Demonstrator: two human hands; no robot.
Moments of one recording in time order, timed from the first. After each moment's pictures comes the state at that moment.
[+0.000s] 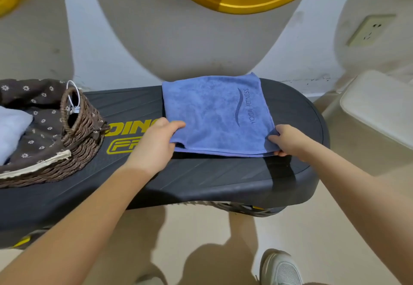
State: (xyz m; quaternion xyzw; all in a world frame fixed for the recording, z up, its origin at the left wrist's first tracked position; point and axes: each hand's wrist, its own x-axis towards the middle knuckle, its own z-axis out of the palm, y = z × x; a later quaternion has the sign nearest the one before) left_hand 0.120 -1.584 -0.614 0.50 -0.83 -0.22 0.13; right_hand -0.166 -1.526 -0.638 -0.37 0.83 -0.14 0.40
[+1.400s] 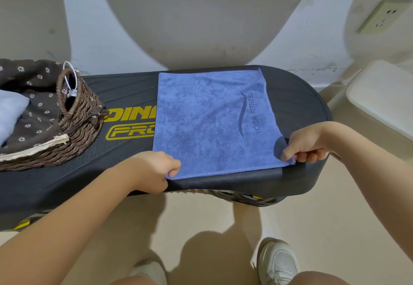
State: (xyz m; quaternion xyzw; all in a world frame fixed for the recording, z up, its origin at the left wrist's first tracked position) left_hand 0.152 -1.572 -0.652 0.32 -0.88 -0.21 -0.28; right_hand -0.184 -1.517 -0.616 -0.36 0.73 0.25 0.53
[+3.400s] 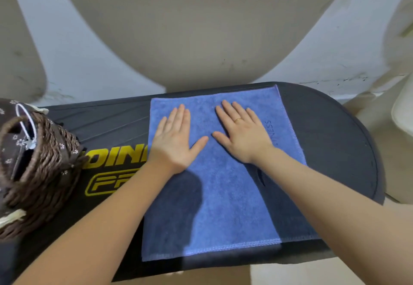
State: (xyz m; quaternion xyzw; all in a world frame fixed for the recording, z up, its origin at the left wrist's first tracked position) left_hand 0.071 -1.692 -0.707 0.52 -0.85 -0.09 -0.01; right_hand -0.104 -1.649 -0.700 -0.70 0.70 -0.02 0.11
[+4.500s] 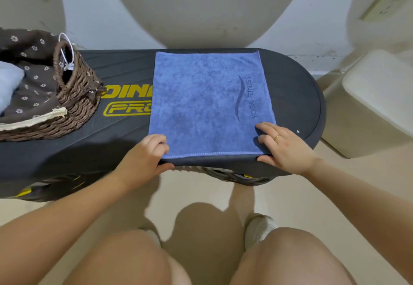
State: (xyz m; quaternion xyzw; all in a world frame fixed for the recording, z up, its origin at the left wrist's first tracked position) left_hand 0.181 -1.535 -0.705 0.31 -0.94 -0.06 0.10; right_hand -0.171 -1.450 -0.675 -0.82 0.57 0.08 0.04
